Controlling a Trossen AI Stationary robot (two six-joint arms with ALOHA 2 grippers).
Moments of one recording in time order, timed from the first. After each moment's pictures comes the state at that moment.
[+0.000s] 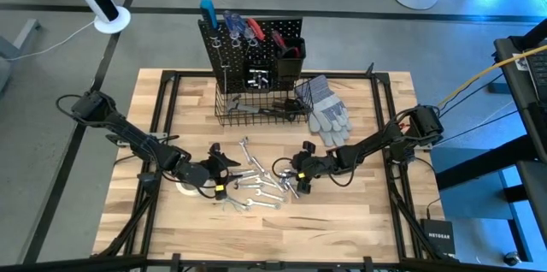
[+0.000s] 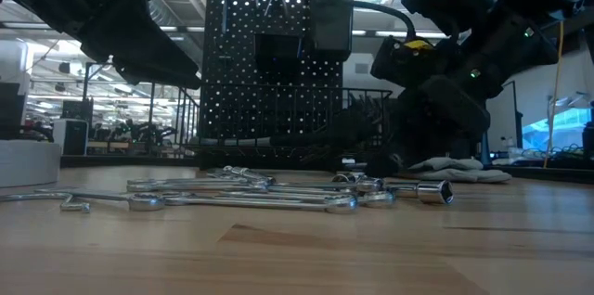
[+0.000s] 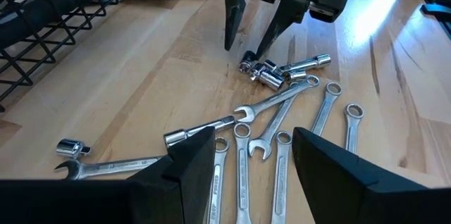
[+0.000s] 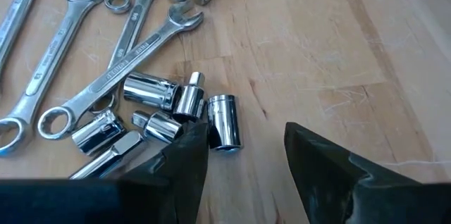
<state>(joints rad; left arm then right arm) -0.50 1.31 0.48 0.24 -0.61 -0.47 0.25 1.75 0.70 0.25 0.28 0.29</state>
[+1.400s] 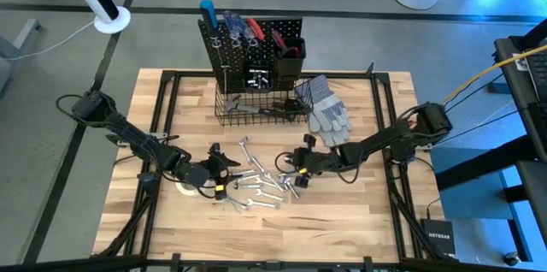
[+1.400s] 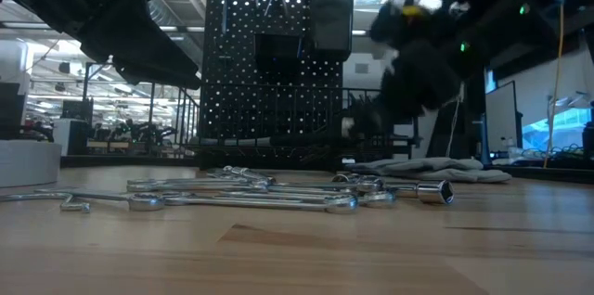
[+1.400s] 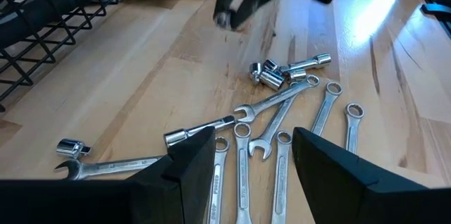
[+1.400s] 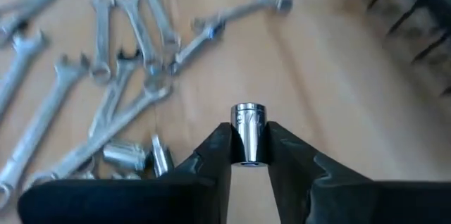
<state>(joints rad) -0.50 1.31 0.48 0.24 -0.61 -0.47 0.26 1.66 0.70 0.28 0.41 0.21</state>
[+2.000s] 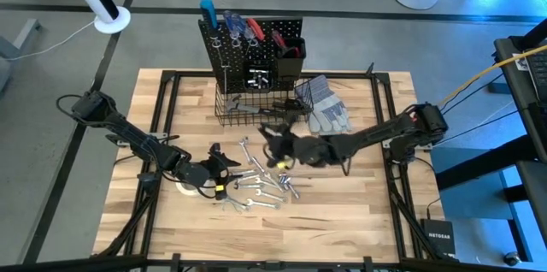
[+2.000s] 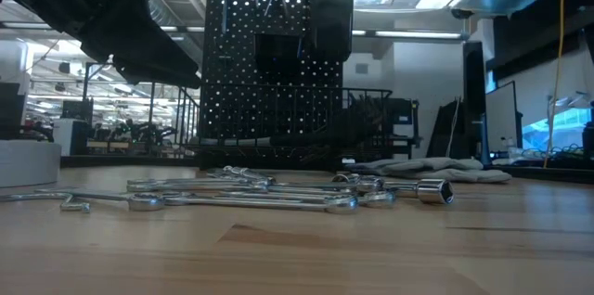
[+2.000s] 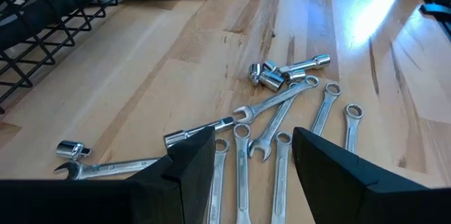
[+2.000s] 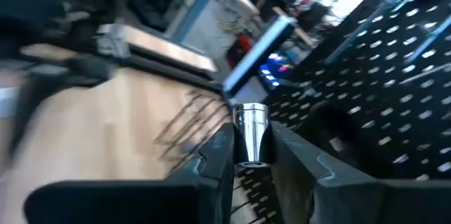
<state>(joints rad) -0.50 1.31 0.48 0.25 -0.61 -0.47 0.22 1.71 1.16 0.35 0.77 -0.48</state>
